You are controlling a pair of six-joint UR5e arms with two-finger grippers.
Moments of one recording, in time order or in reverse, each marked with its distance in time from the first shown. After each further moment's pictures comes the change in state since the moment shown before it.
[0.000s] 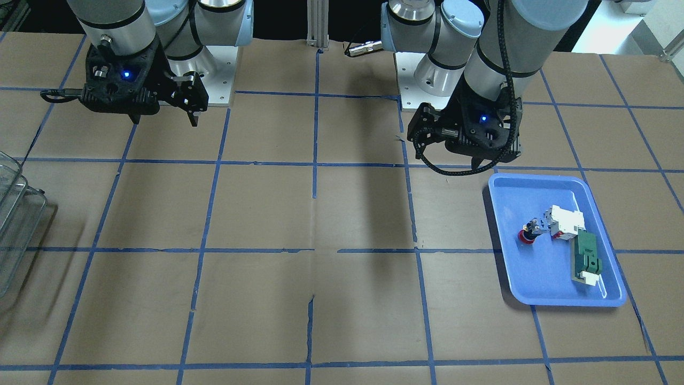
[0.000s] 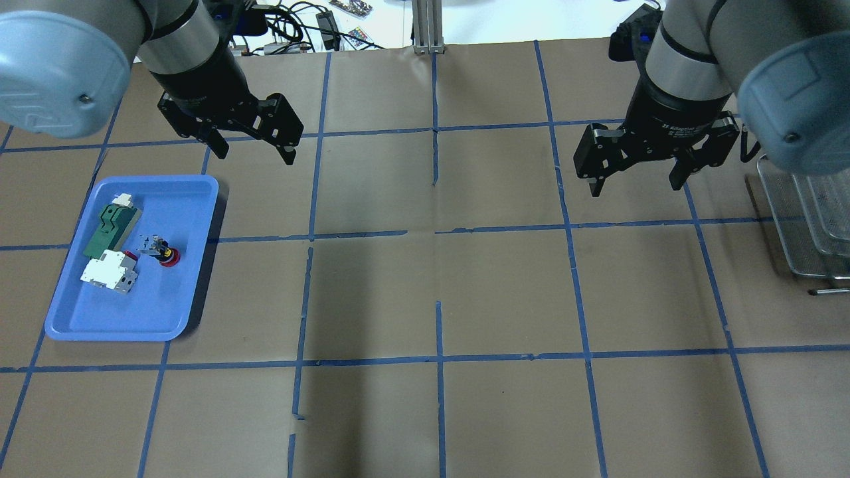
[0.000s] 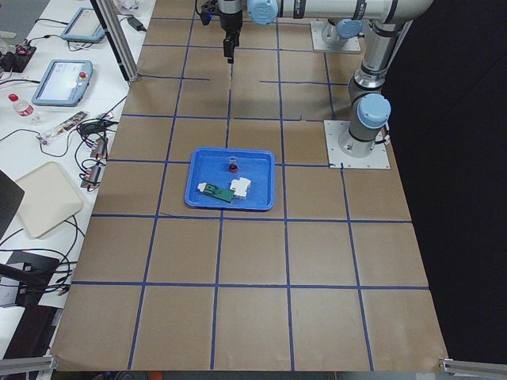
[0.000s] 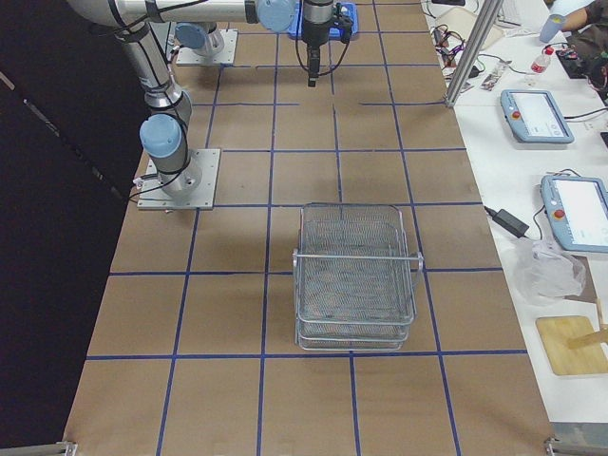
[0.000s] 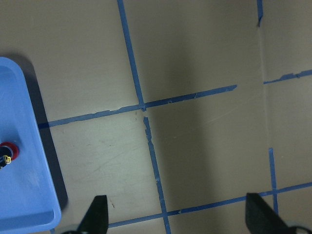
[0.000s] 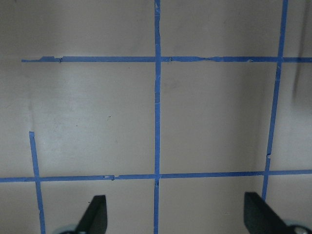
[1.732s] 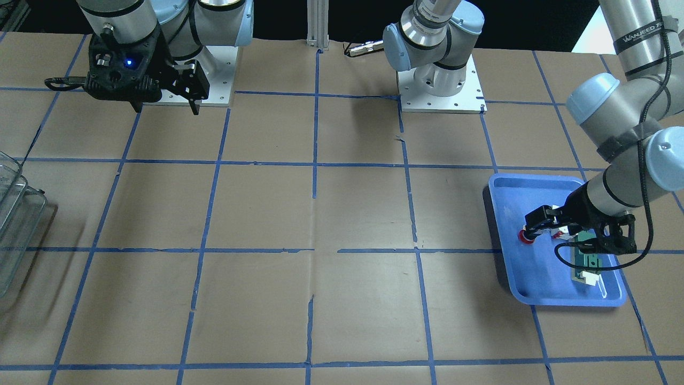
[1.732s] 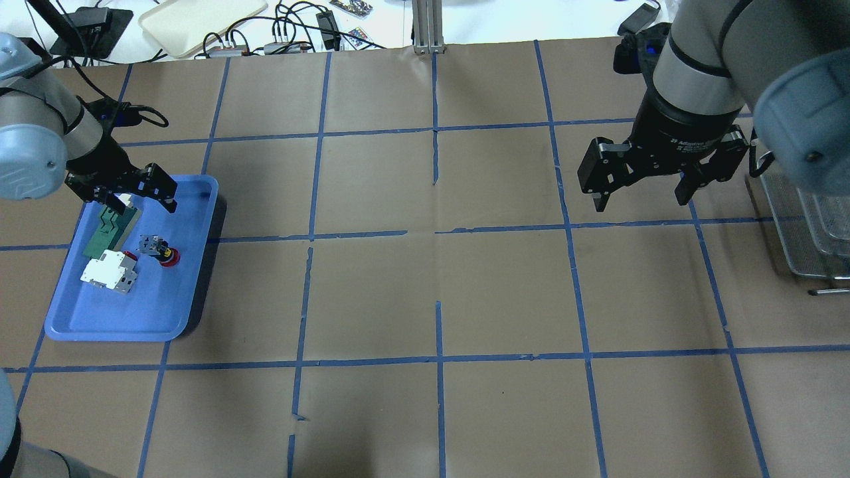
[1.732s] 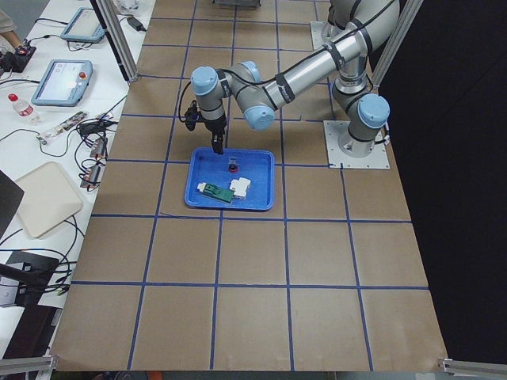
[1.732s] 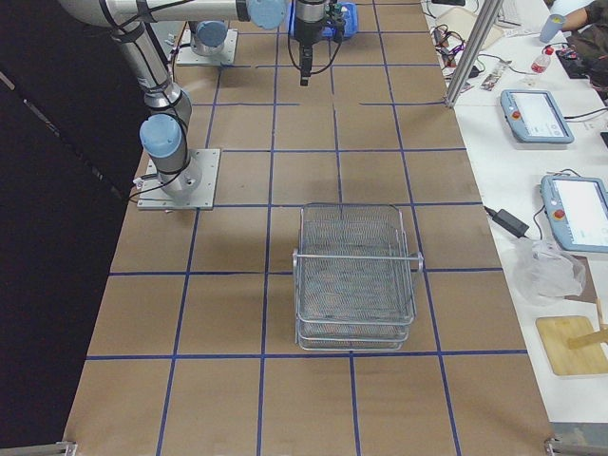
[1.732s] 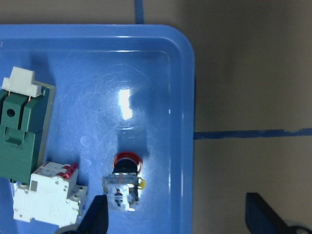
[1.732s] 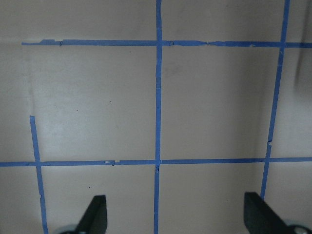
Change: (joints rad) left arm 0.472 -0.246 -0.221 0.382 0.063 0.285; right arm -0.001 -0.042 0.025 0.042 0.009 -0.009
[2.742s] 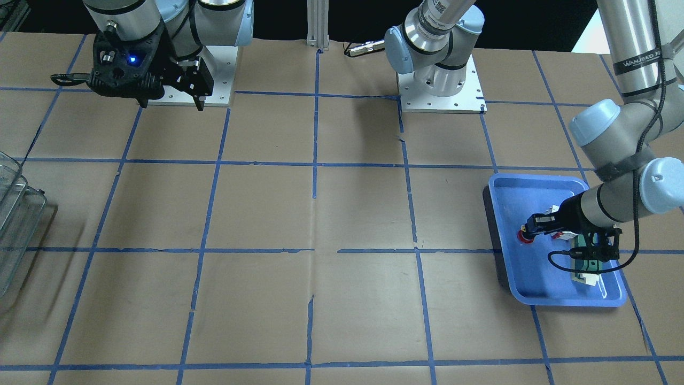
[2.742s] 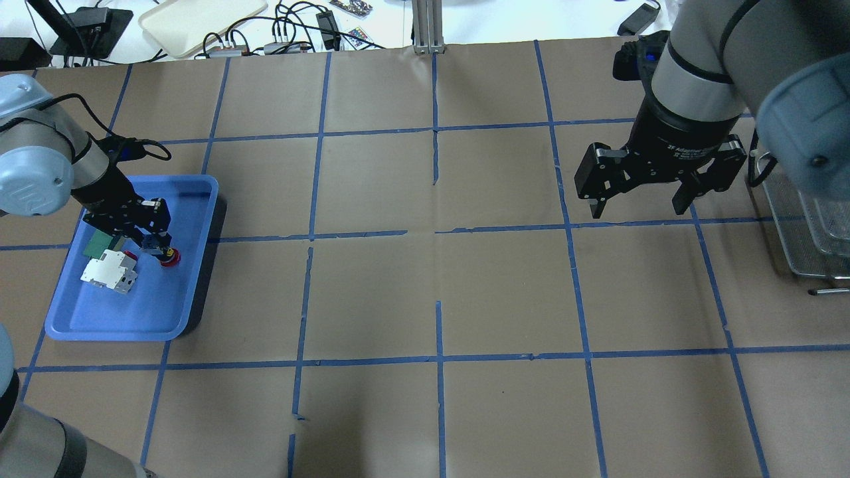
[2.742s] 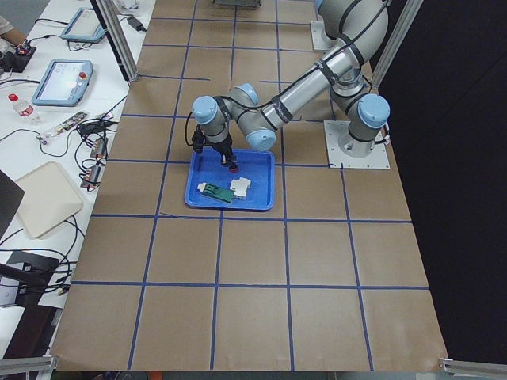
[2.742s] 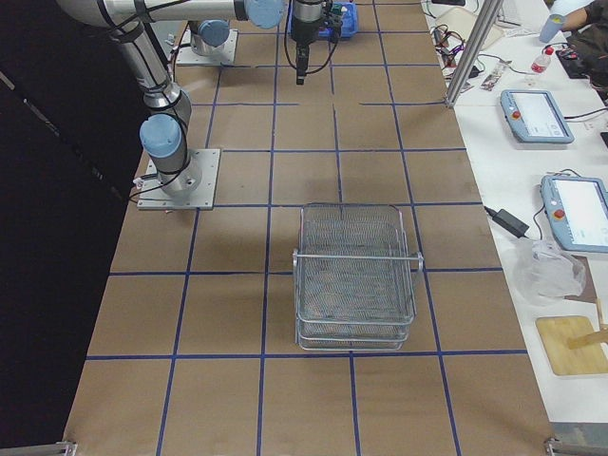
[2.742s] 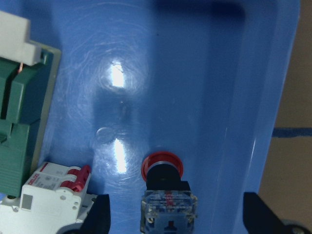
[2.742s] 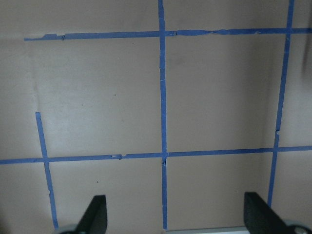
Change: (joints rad) left arm 0.036 -0.062 -0.027 -0.029 0.001 0.006; right arm 0.002 -0.004 0.003 0.000 0.030 0.055
